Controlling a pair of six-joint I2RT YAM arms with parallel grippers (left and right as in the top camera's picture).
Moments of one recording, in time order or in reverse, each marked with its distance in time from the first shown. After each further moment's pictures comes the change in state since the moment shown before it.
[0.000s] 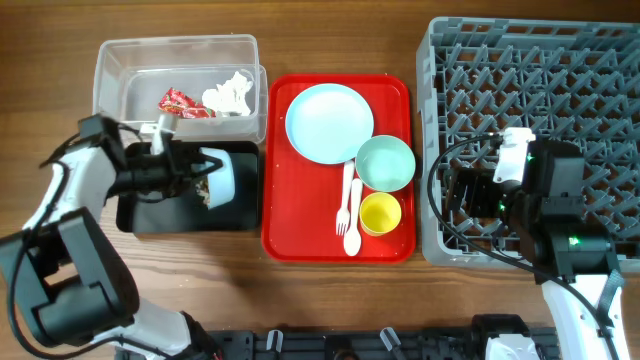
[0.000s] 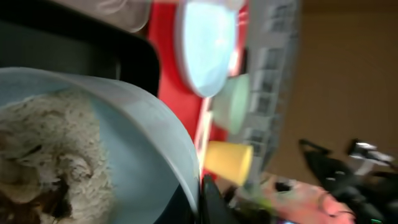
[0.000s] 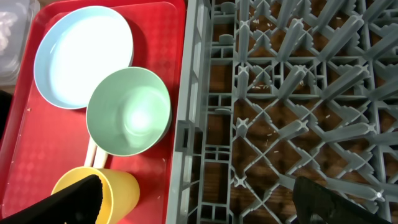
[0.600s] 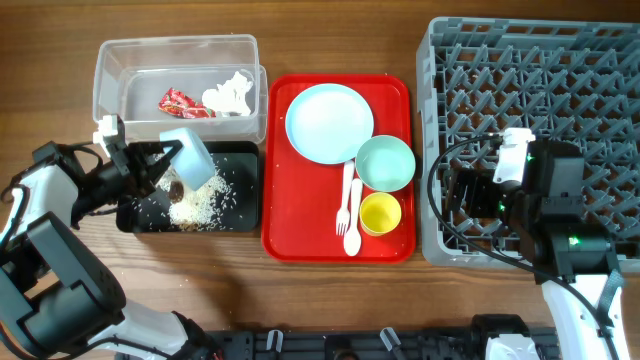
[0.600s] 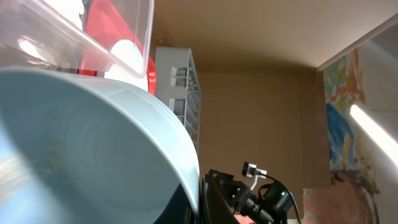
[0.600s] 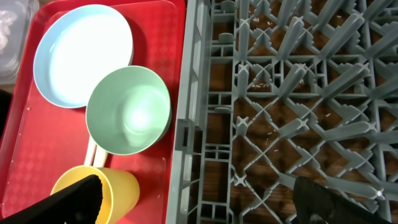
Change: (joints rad) left arm 0.212 0.012 -0.011 -0.025 0.373 0.043; right arm 0.000 0.000 0.000 -0.004 0.000 0.000
